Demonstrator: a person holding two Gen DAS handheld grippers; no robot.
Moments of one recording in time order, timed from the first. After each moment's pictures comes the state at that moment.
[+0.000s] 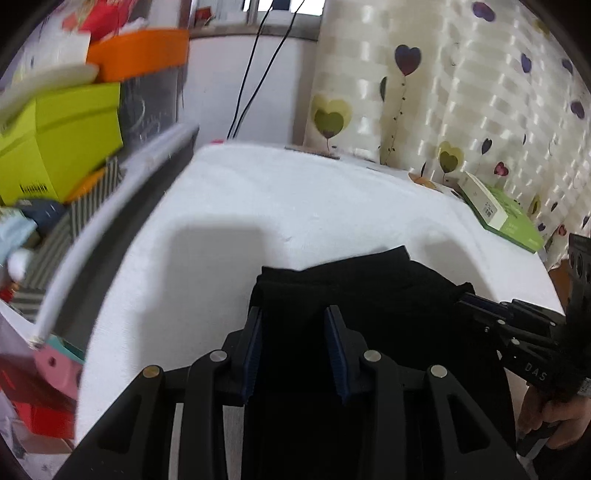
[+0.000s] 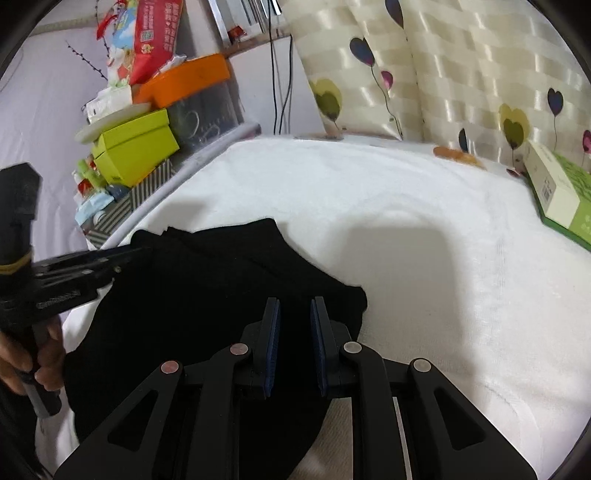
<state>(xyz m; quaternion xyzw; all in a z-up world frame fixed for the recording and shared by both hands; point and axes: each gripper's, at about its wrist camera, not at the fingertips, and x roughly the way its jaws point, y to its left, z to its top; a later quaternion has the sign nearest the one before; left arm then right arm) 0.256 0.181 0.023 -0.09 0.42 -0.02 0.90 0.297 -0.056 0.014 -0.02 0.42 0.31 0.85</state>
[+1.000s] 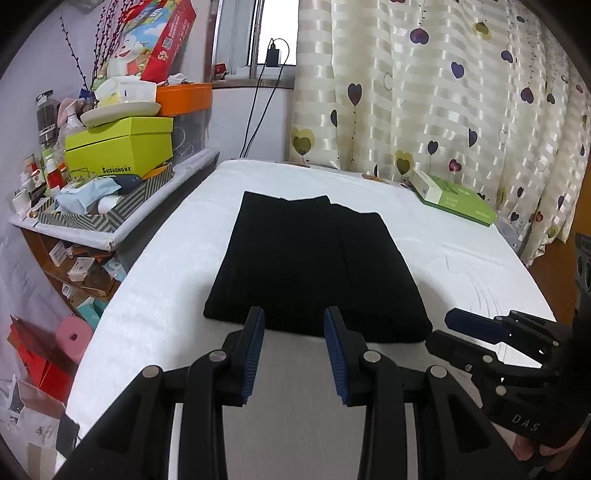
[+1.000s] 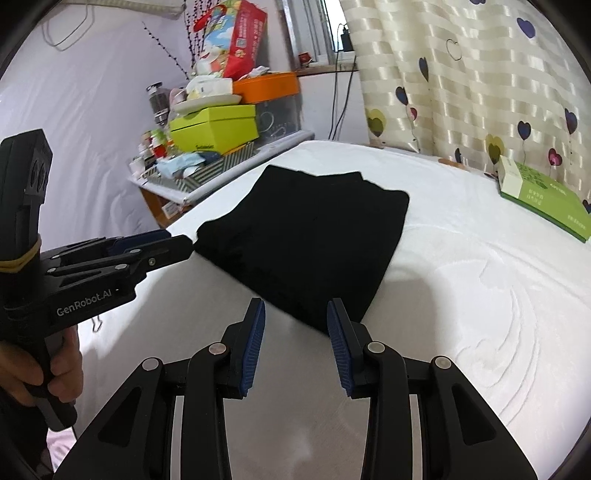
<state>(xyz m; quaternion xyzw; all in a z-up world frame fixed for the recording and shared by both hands) 0.052 0.100 0.062 -0.06 0.35 0.03 0.94 0.091 -0.091 0.056 -0.05 0.37 0.34 0.86</state>
